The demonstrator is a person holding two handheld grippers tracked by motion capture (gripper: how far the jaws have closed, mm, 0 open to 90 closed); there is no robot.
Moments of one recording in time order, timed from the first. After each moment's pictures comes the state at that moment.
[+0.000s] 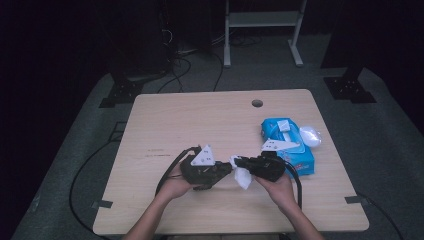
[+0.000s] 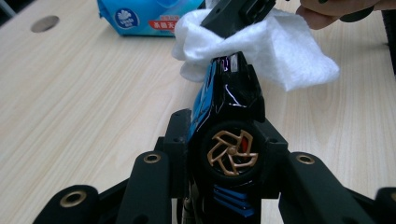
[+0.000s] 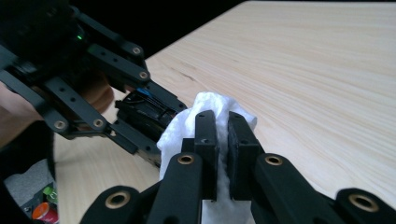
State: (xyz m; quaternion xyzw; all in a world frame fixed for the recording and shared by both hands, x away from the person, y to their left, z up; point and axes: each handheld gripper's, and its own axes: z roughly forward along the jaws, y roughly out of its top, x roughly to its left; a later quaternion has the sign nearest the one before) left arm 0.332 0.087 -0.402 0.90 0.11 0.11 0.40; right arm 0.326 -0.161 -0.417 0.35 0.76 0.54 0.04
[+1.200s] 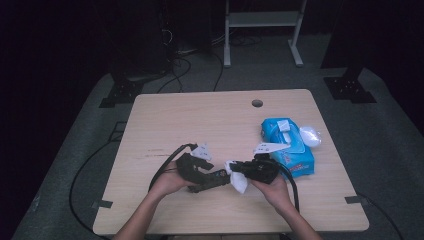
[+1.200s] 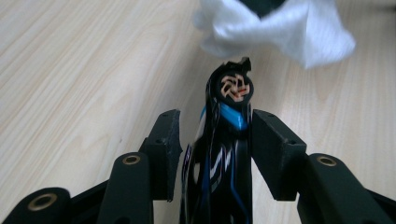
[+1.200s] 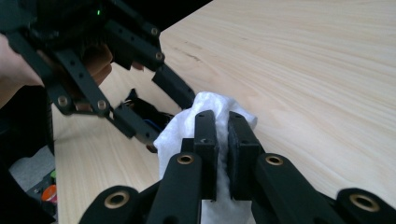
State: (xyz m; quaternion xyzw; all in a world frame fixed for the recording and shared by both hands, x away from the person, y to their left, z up) left arm 0.345 0.116 -0.408 0.92 0.17 0.04 0.36; right arm 0.329 -0.142 -0.429 0.34 0.78 0.52 0.01
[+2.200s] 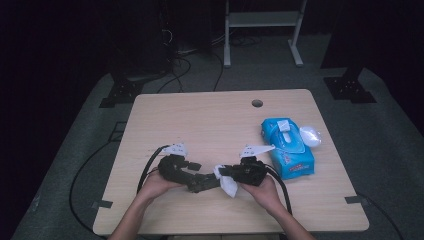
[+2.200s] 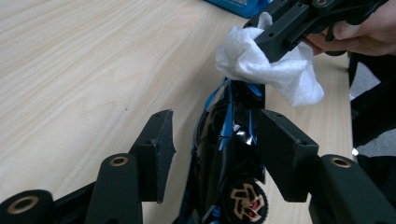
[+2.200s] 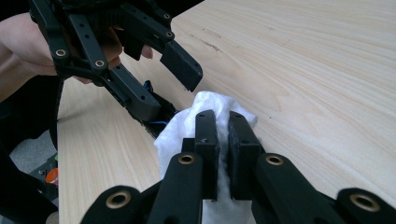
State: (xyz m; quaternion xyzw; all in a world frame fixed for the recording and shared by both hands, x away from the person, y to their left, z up) left arm 0.347 0.163 -0.428 0.86 0.24 -0.02 0.45; right arm 0.327 -0.114 -0.435 0.31 0.80 0.51 0.01
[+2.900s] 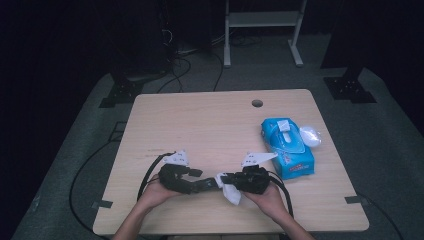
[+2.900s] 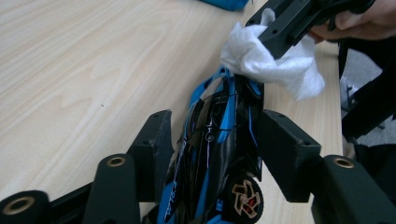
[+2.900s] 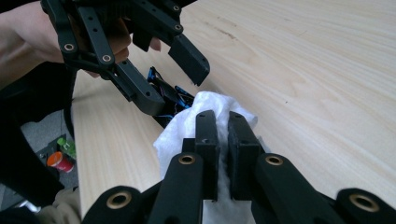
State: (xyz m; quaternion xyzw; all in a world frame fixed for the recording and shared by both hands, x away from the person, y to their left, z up) left arm 0.322 0.155 -0.429 0.88 0.21 0.00 0.43; right arm 0.302 -0.119 -0.433 0.29 0.82 0.50 0.02
